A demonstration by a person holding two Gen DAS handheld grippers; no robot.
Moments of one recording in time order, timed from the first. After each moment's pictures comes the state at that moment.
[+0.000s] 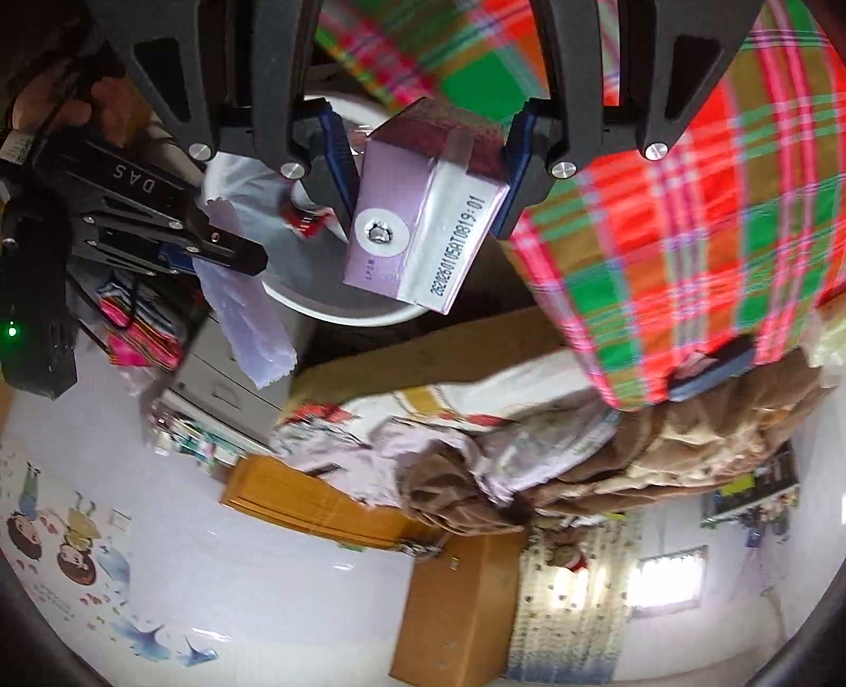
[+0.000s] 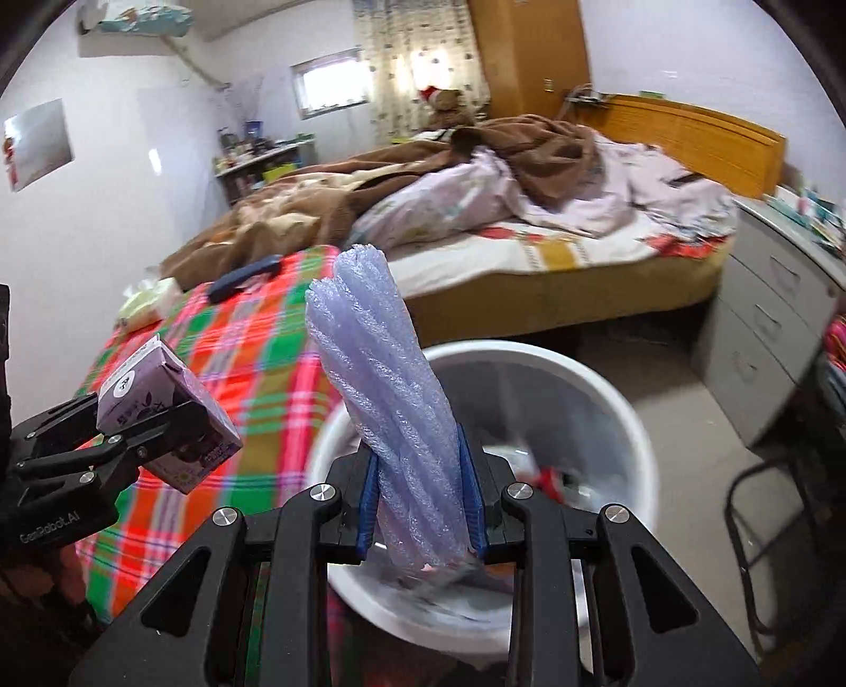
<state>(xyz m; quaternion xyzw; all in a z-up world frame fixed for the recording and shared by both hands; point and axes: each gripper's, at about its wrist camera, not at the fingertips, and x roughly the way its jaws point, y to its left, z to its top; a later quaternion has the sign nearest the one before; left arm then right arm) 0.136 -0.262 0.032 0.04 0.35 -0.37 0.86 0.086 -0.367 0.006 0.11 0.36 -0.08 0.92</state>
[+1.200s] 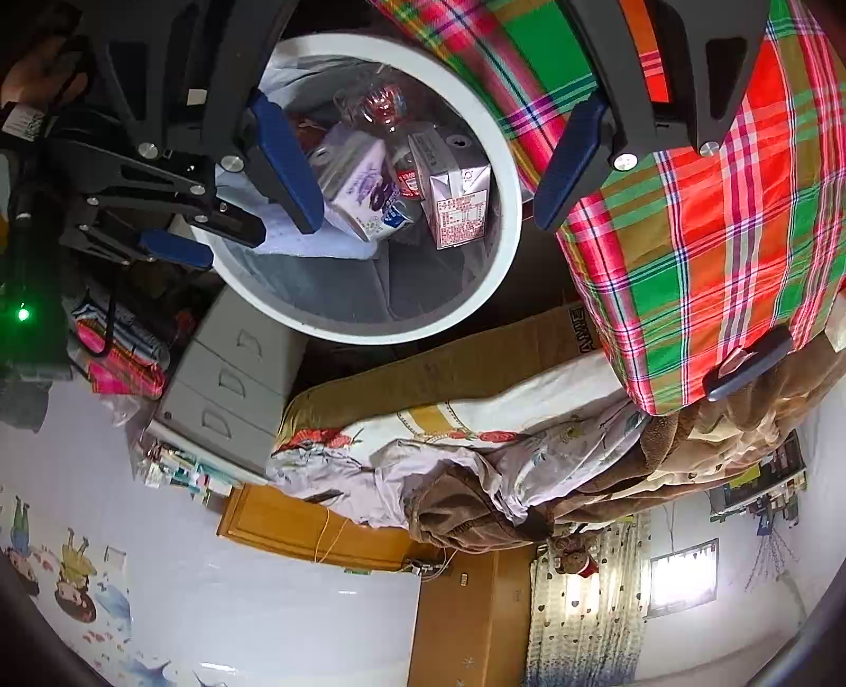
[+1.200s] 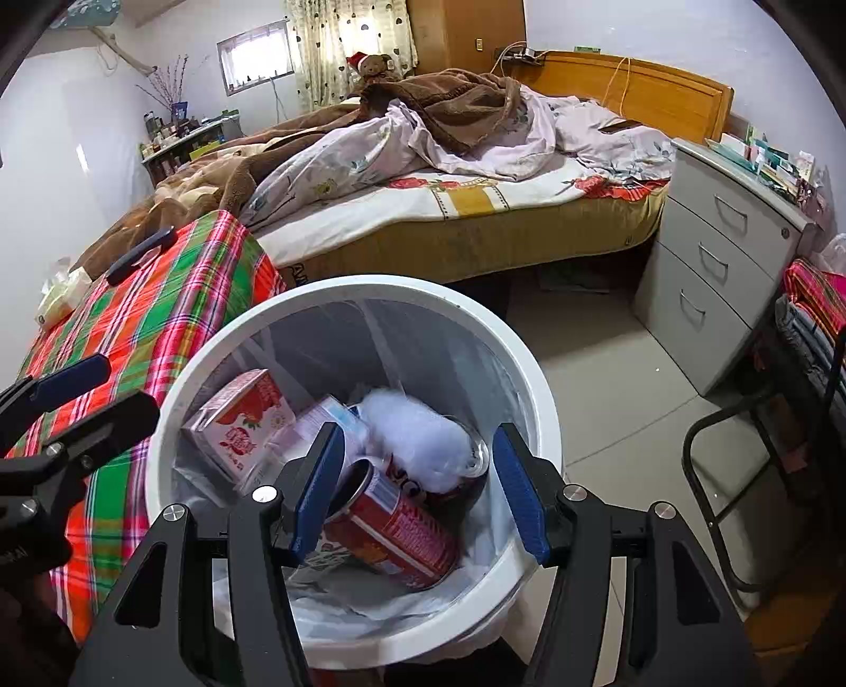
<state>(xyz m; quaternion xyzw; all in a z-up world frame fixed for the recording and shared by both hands) 0.141 -0.319 0.002 0.08 0.36 -0.35 0.86 0.065 -0.415 -0.032 0.11 0.40 -0.15 0.90</state>
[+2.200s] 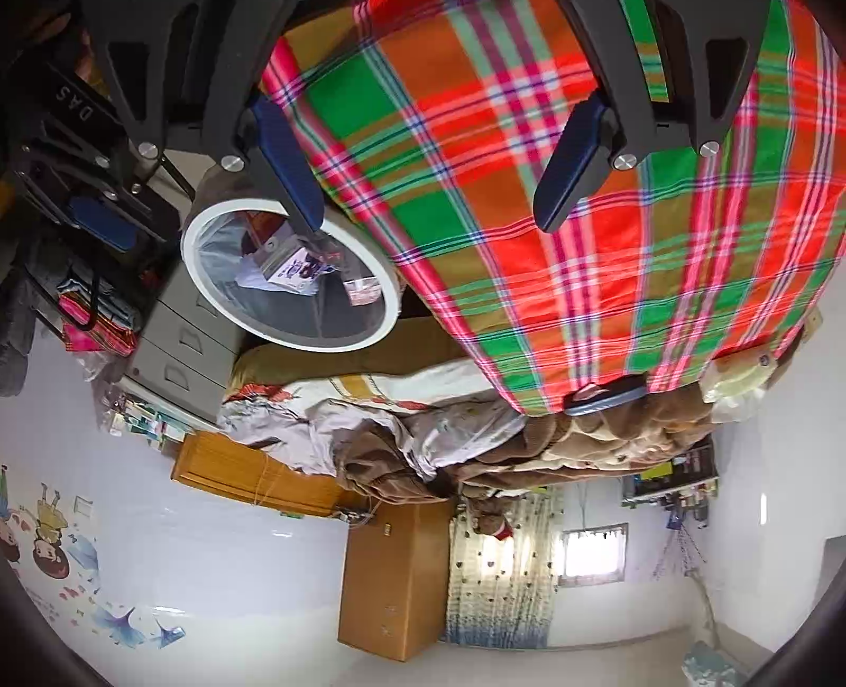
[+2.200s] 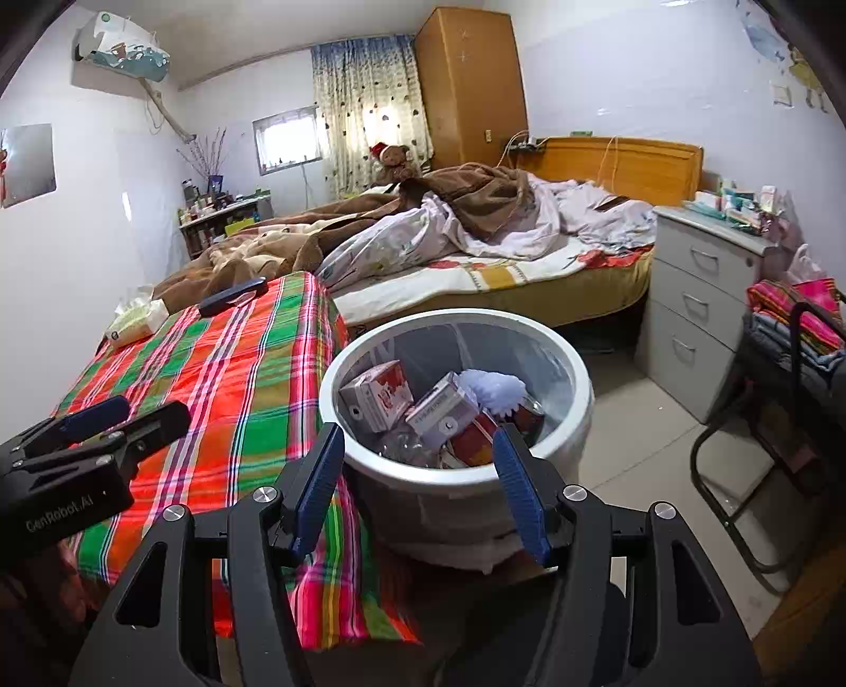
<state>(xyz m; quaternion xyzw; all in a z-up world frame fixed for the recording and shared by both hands) 0.032 -0.180 0.020 0.04 0.30 -0.26 0.92 -0.023 -0.311 0.000 0.10 0.27 -0.16 0.94</state>
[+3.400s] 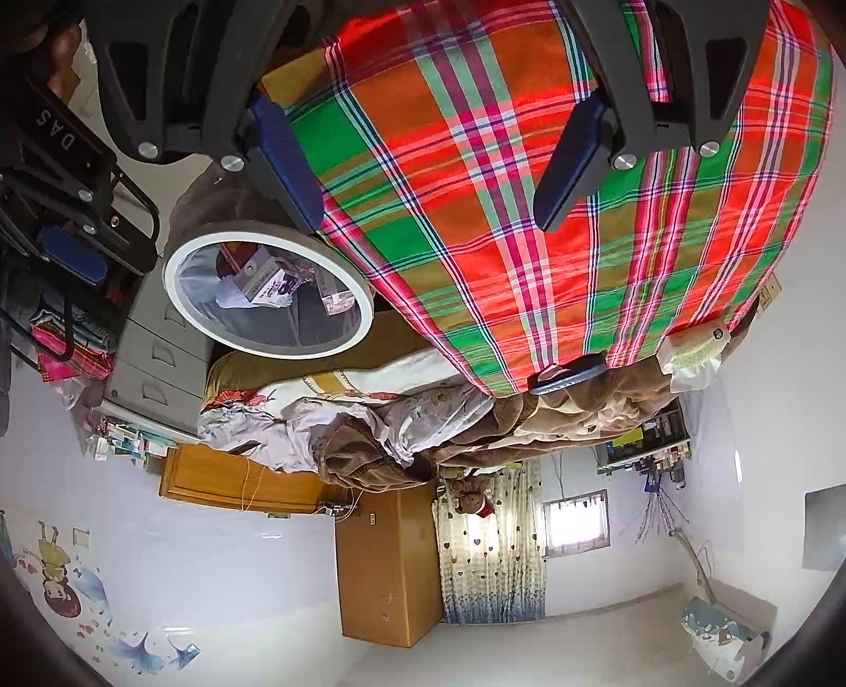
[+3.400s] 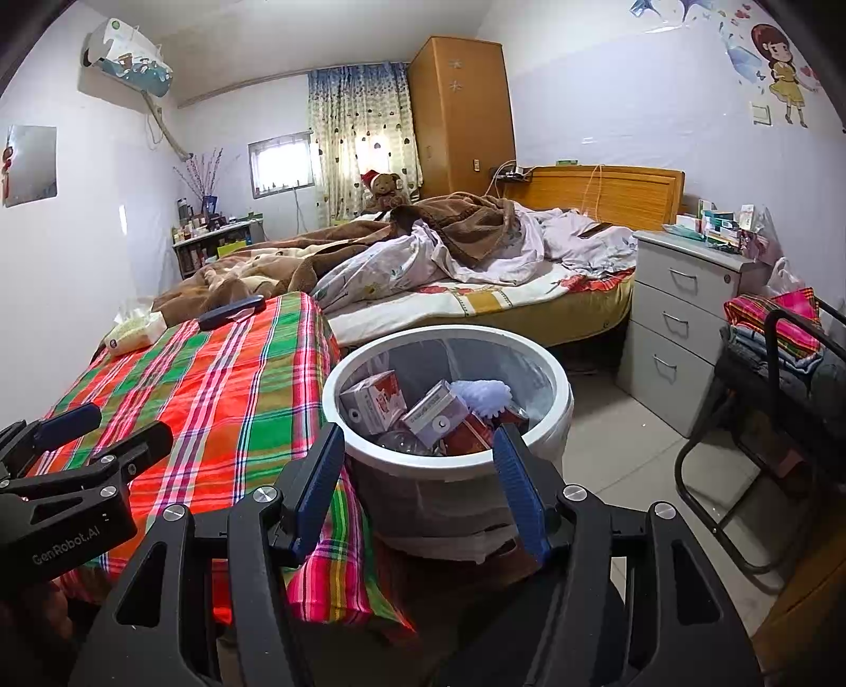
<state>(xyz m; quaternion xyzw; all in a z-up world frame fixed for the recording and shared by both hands) -0.006 -0.174 0.021 0.09 0.27 -0.22 0.93 -0.042 -0.288 -0.004 0.08 0.24 -0.19 0.95</state>
